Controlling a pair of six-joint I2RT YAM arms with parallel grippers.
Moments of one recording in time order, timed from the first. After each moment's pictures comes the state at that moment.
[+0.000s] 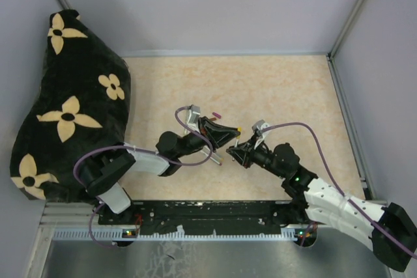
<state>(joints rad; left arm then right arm) -0.92 1.64 0.55 1.52 0.33 -0.66 0.78 0.72 0.20 0.45 -0.15 0.35</state>
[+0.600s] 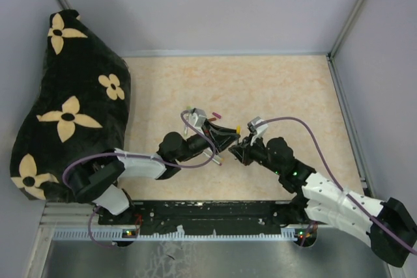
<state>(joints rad) -0.98 1.56 0.53 1.30 0.16 -0.51 0.78 0.77 0.28 0.26 -0.07 0.31</state>
